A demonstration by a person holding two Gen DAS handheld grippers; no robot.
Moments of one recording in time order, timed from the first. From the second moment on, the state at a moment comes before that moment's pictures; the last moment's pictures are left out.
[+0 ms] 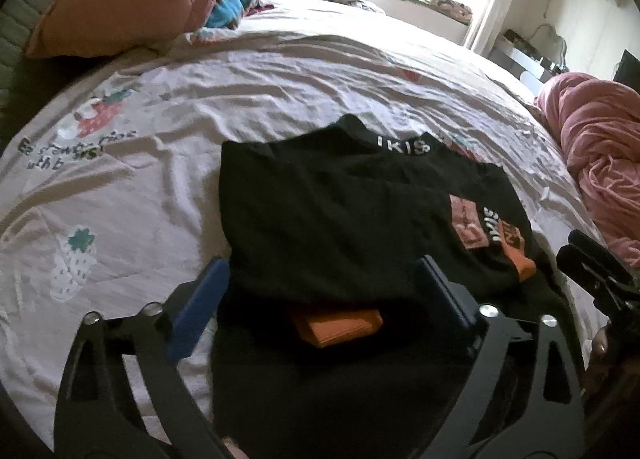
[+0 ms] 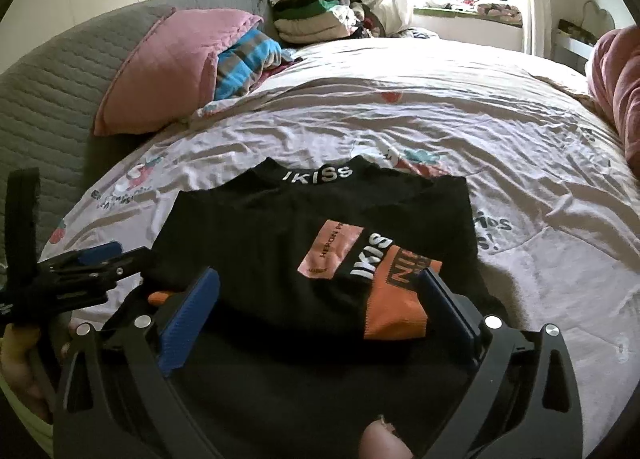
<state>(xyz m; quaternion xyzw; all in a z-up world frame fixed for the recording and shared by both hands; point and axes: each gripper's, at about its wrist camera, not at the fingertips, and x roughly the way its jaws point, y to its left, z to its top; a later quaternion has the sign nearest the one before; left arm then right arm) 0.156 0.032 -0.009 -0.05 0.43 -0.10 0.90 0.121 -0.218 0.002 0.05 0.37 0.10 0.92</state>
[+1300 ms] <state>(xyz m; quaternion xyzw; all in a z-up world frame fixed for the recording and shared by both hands) 0.070 0.029 0.025 -0.05 0.39 -0.09 0.92 0.071 -0.225 0.057 0.06 0.29 0.12 0.95</state>
